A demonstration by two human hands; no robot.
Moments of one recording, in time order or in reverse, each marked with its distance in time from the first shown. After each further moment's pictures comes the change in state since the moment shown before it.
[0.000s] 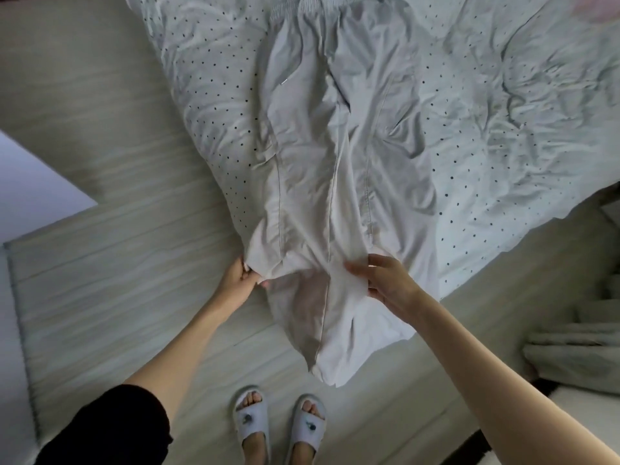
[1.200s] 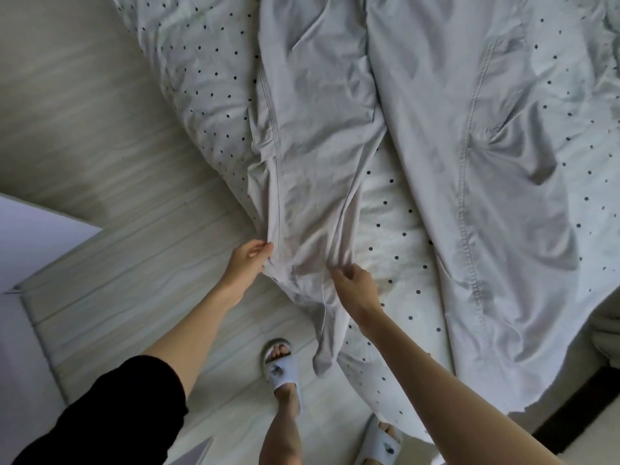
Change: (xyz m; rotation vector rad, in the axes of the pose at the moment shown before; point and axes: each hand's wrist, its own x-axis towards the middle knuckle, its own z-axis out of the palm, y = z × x) left_hand 0.213 -0.010 -0.106 -0.026 -0.047 -0.221; right_hand 0.194 -0.021 0.156 -0.267 0.242 0.126
